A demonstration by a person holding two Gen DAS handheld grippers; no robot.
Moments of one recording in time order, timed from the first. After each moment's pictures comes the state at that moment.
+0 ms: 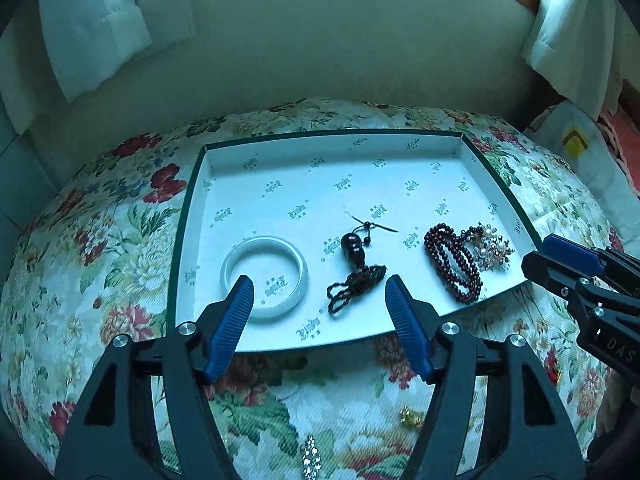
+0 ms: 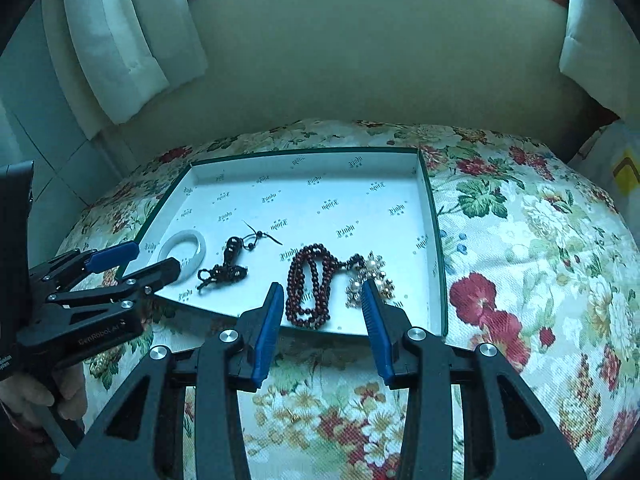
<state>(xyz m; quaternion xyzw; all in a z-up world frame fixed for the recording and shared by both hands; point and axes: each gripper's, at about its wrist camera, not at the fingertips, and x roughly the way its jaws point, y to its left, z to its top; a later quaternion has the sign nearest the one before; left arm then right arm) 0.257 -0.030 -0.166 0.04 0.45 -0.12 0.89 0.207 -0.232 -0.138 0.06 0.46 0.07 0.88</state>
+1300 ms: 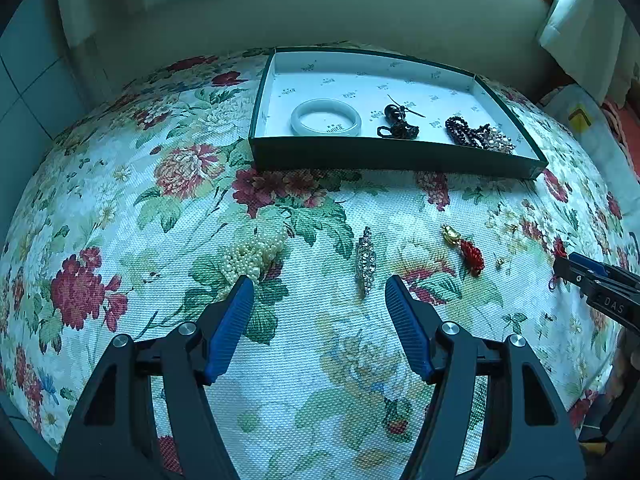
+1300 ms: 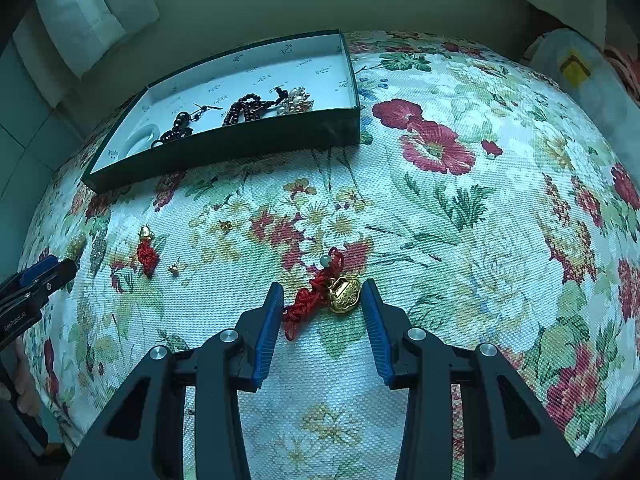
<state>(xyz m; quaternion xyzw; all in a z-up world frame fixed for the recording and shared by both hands) 0.147 0.030 -0.196 0.02 0.49 -0.08 0.87 0.109 -0.254 -0.184 0.08 0.54 0.00 0.84</state>
